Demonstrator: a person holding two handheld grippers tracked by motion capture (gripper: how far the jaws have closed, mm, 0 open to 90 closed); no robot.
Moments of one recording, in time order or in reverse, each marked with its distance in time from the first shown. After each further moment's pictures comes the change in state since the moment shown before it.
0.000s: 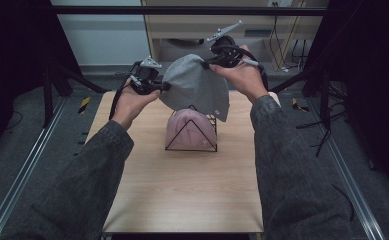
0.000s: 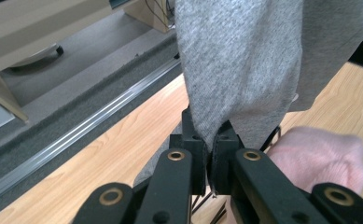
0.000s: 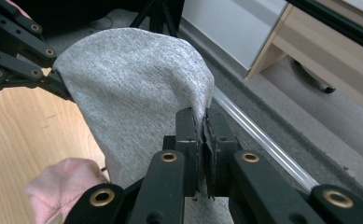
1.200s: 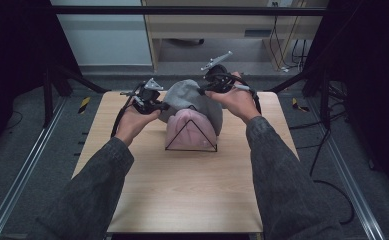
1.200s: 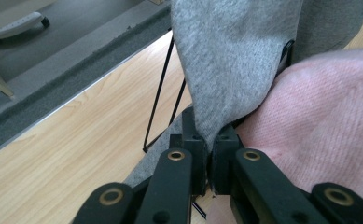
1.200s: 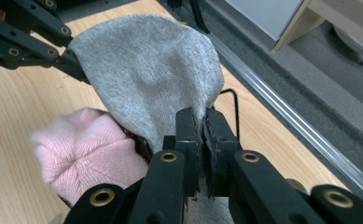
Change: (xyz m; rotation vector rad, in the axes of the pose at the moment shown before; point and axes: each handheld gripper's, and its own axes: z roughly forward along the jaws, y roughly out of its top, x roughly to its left) left arm -0.010 -0.053 0.025 0.085 -0.019 -0.003; right arm 0.028 -0.054 0.039 0.096 0.073 0.017
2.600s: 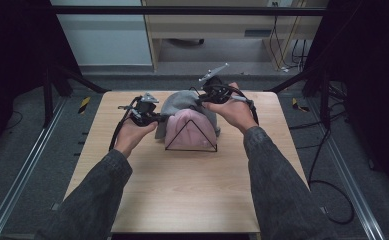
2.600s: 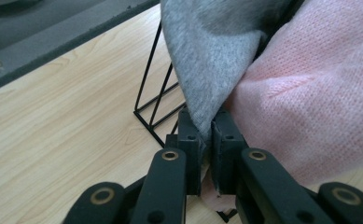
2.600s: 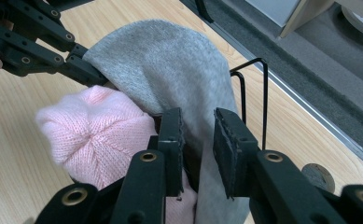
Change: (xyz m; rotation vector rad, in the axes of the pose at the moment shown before) left arm -0.003 -0.041 0.011 0.027 -0.004 -0.082; right arm 0.017 -0.020 0.011 0.020 0.001 0.037
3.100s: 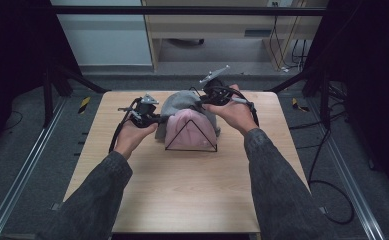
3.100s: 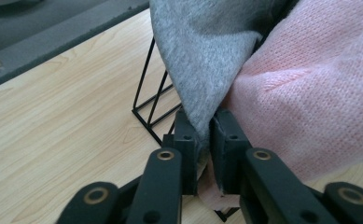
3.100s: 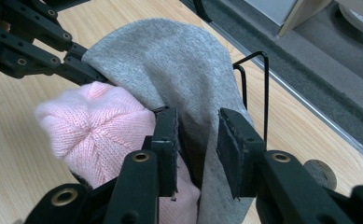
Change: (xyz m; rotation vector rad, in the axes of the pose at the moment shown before) left arm -0.003 -0.003 -0.001 -0.017 0.017 0.003; right arm 0.001 -0.005 0.000 -0.006 -0.008 0.008
